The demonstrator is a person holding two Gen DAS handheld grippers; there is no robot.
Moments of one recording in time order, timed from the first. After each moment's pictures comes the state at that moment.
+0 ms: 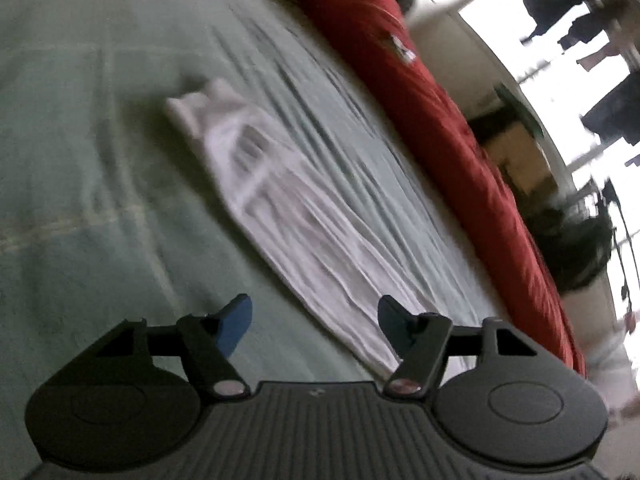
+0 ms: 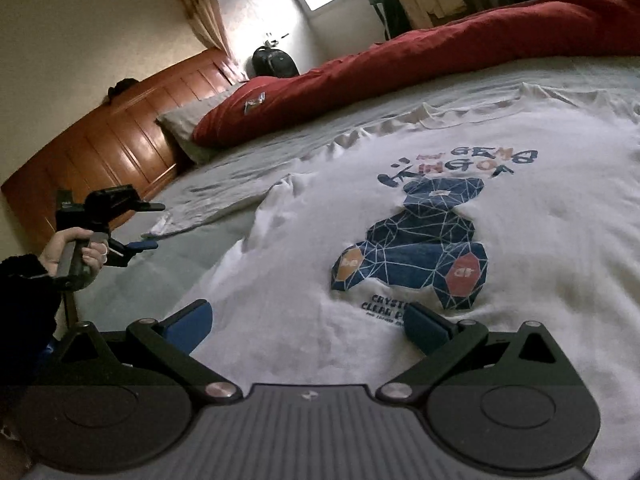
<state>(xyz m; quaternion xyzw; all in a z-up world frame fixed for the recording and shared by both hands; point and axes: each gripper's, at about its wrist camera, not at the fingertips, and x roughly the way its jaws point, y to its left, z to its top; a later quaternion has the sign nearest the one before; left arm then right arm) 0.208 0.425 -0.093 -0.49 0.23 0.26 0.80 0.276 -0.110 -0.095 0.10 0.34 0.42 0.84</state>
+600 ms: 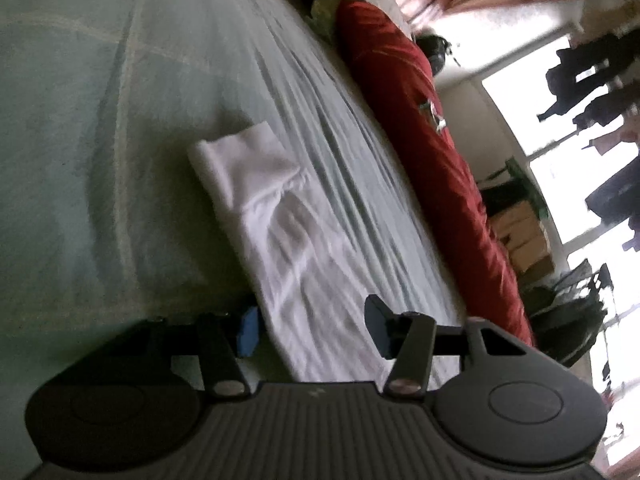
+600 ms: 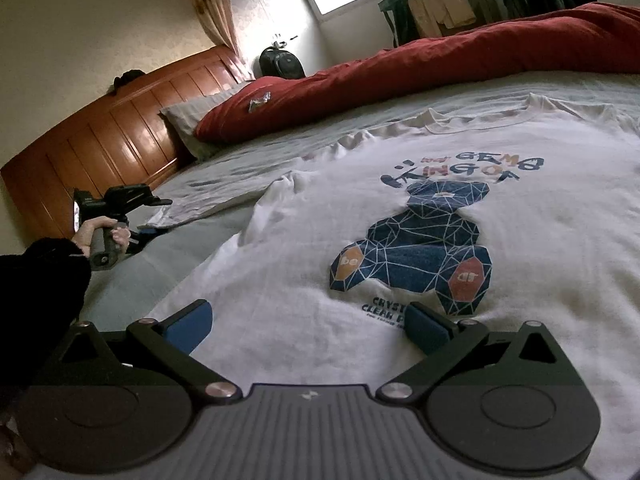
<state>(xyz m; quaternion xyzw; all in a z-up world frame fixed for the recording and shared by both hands) 0.225 0.478 -0.130 -0.53 0.13 0.29 0.78 0.275 -0.105 -0.101 0.09 0.32 0.42 0.84</state>
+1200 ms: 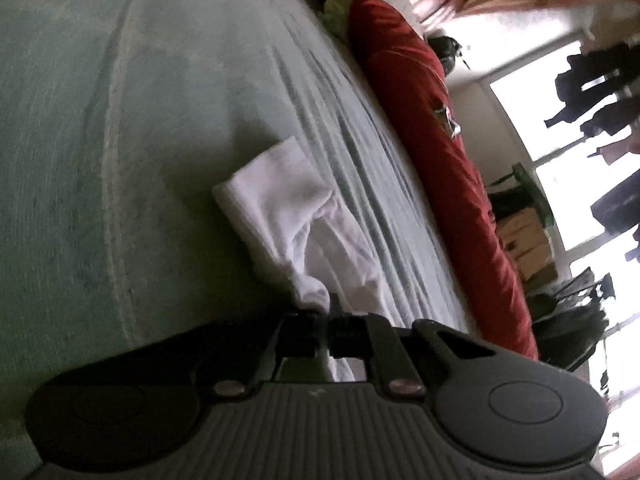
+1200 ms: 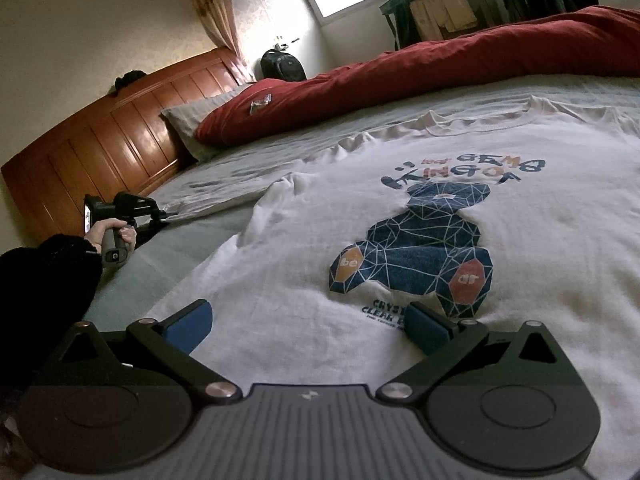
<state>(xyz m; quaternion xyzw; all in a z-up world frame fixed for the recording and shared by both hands) 0.231 0.502 -0.142 -0.53 0.15 0.30 0.78 0.275 -0.104 -0.102 0.09 0.32 0.42 0.84</state>
